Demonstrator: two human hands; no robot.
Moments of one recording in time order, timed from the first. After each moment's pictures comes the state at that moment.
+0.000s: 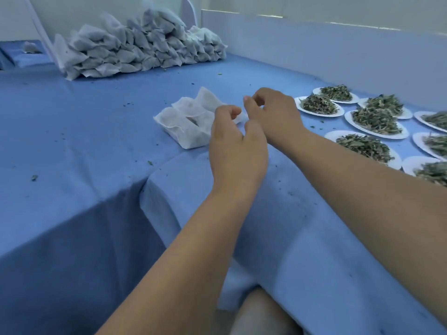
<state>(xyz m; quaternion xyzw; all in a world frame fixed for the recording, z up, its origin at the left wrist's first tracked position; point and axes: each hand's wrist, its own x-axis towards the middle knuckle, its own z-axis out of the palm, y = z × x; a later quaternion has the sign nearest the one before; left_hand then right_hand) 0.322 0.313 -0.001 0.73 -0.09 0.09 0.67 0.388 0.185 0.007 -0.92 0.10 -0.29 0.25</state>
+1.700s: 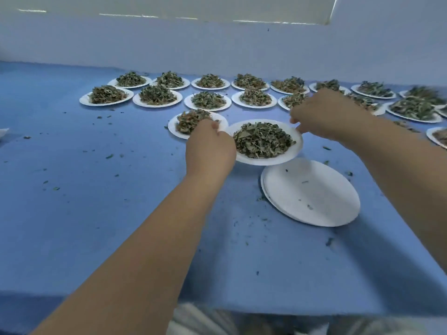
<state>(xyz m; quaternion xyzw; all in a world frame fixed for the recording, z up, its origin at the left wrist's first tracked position) 0.089 0.105 -0.006 0.75 -0.35 -0.14 0.54 -0.073 -0.003 0.066 -0.82 0.53 -0.16 0.14</state>
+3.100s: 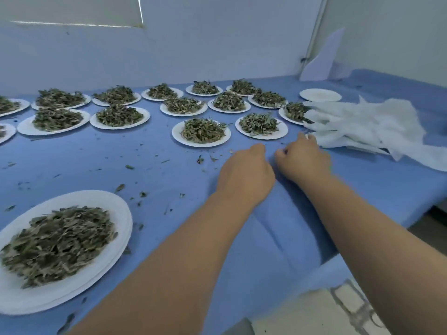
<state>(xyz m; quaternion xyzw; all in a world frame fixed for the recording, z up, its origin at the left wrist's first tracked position) -0.277 -0.050 -0.023 0.59 -0.74 -0.13 0.31 -0.426 -0.109 -0.031 -0.61 0.78 -0.14 -0.03</state>
